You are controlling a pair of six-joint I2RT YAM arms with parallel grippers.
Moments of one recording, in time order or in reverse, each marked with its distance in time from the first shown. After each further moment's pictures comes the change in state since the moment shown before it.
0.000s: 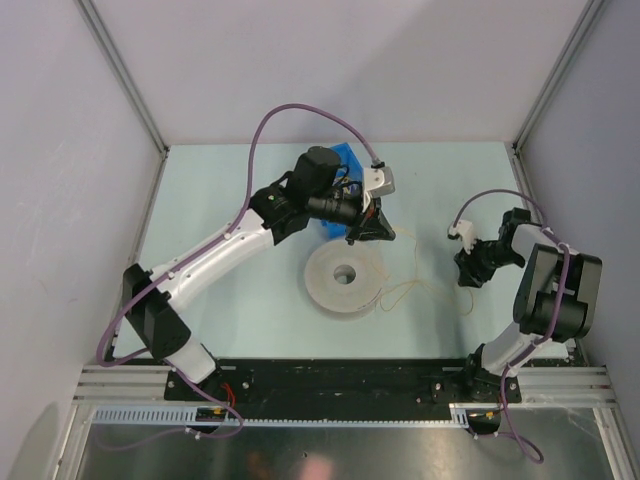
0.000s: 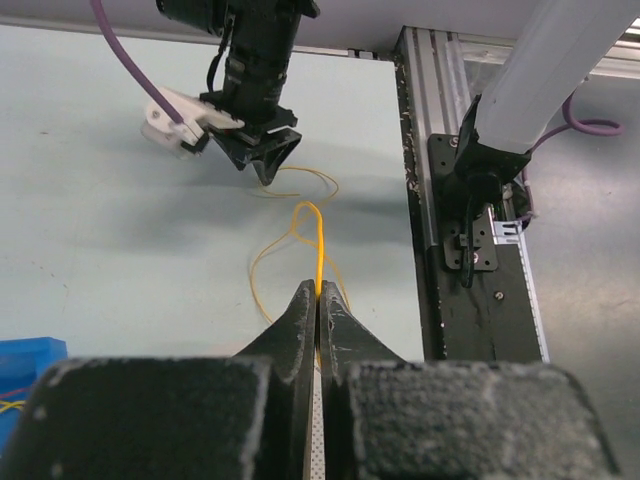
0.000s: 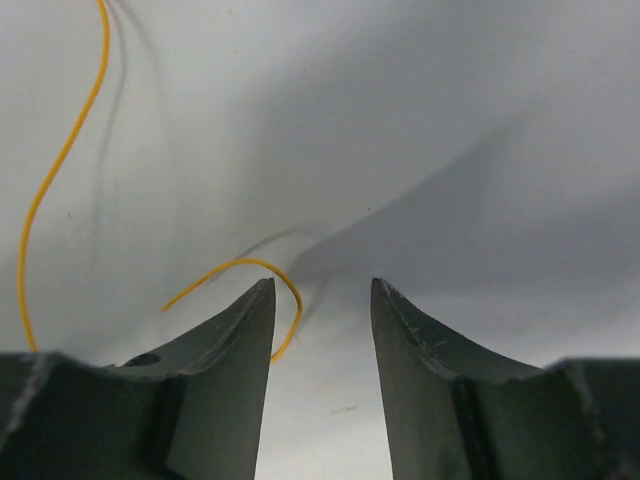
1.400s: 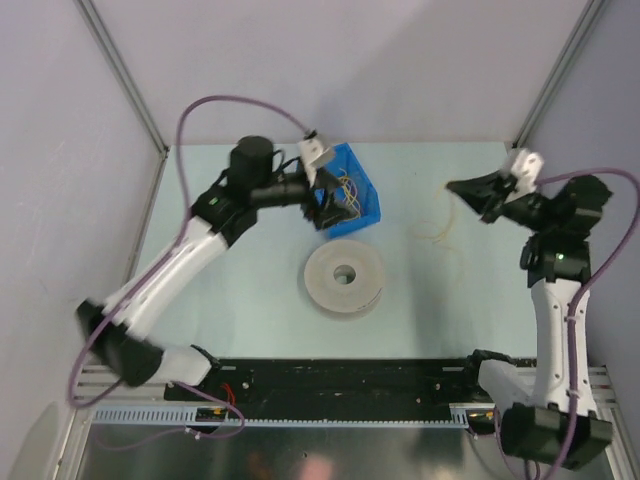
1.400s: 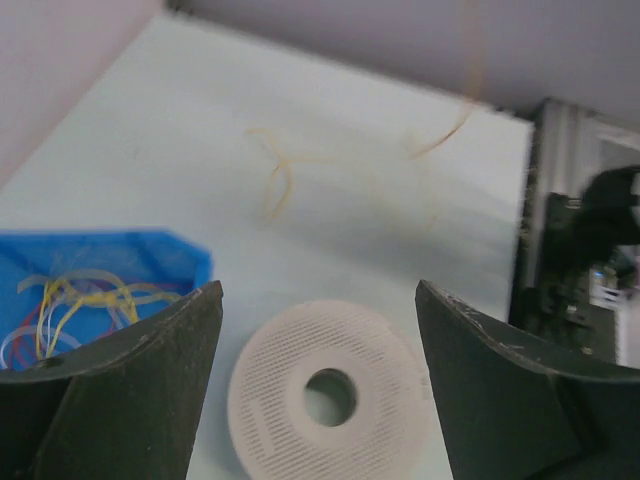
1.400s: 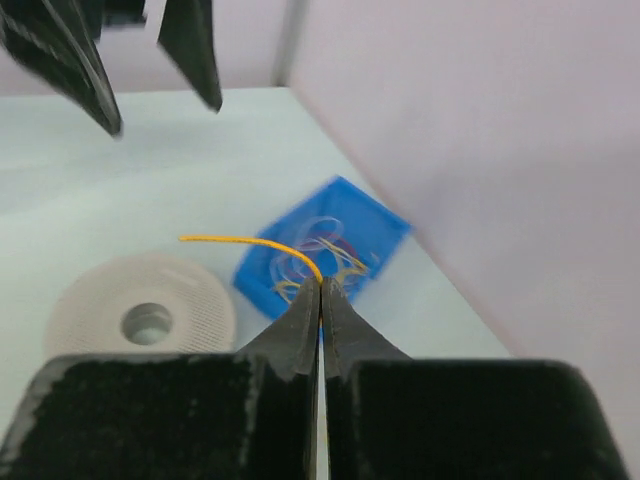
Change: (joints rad) left arm 0.211 -0.122 -0.079 0.063 -0.154 -0.080; right arm 0.000 -0.671 0.127 0.881 -0.668 1.103
